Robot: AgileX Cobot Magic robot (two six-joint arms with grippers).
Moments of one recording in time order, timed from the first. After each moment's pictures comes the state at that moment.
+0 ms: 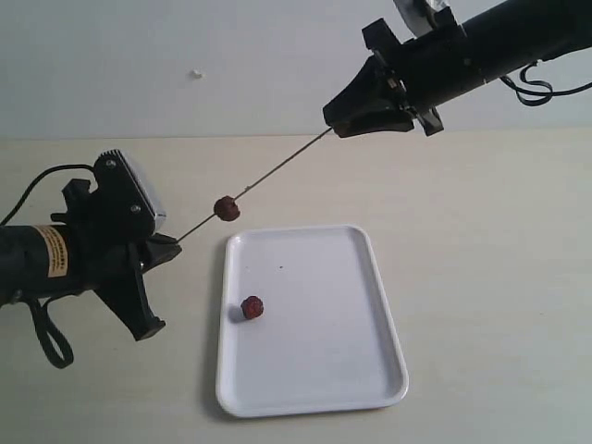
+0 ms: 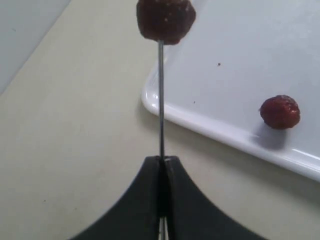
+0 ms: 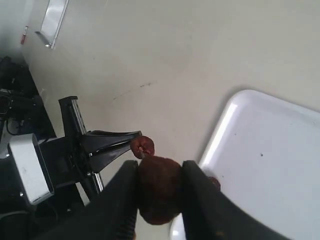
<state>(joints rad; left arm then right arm) -0.43 1.64 -0.60 0.53 -0.34 0.16 -0.01 2.00 -1.57 1.10 1.22 -0.62</state>
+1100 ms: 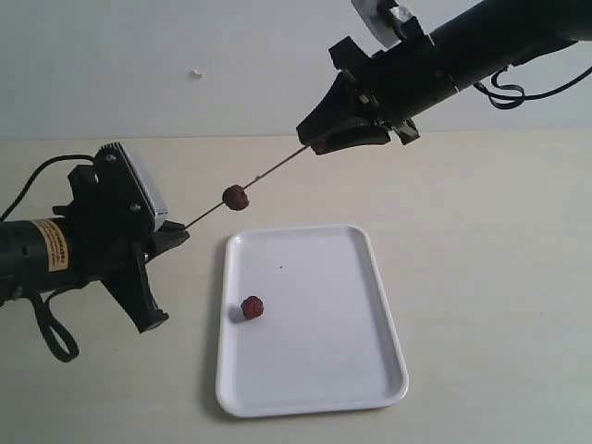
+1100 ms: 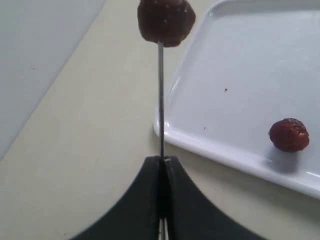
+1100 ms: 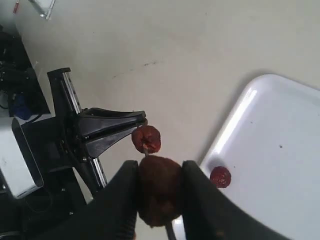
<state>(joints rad) -0.42 1.64 -0.59 0.51 -0.44 0.25 0.06 2.00 -1.57 1.06 1.21 -0.62</state>
